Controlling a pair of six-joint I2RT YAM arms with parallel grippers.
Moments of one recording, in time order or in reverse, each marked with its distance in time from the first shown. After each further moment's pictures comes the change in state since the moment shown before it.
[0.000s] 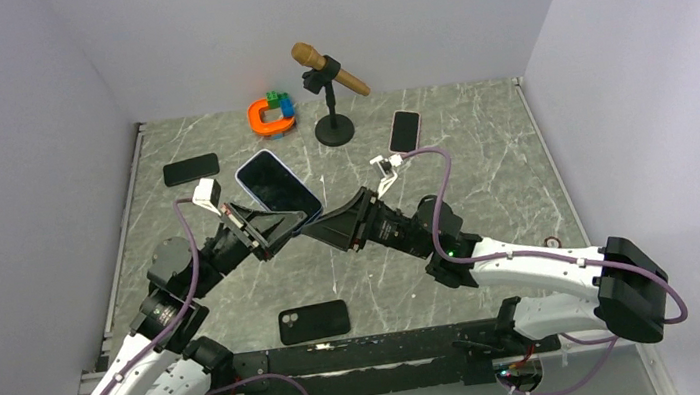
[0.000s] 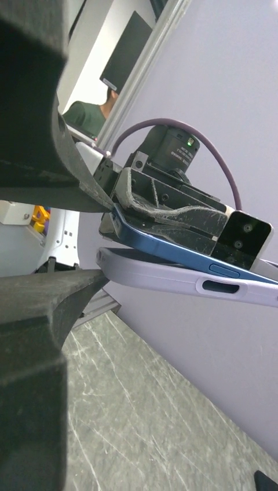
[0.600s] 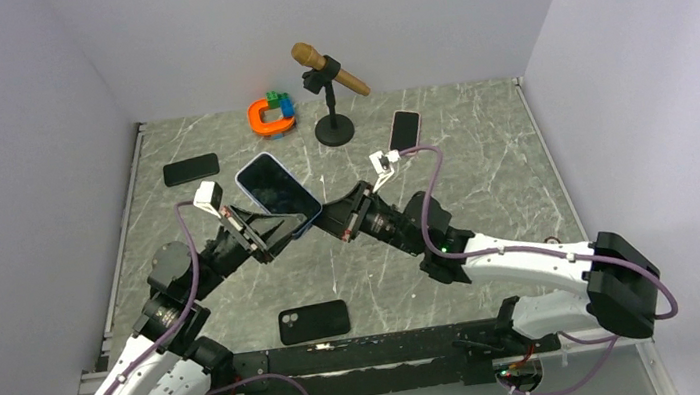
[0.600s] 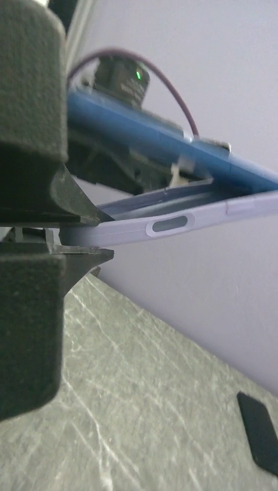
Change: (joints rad) left arm 0.007 -0.015 -0.044 0.080 0.026 -0.048; right arm -0.006 0.070 0.045 -0.054 0.135 -0.026
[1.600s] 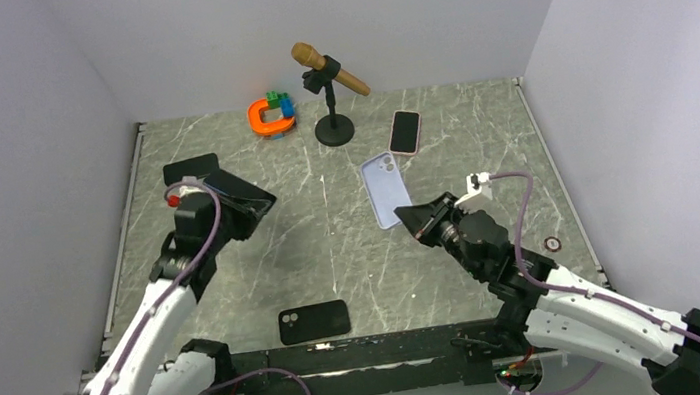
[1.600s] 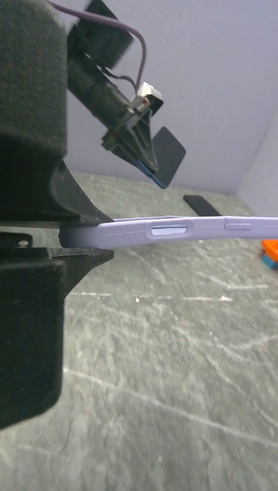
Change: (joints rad) left arm 0.336 0.371 0.067 -0.325 -0.245 0.298; right arm -0.139 -0.591 -0.224 -0.760 0.441 0.062
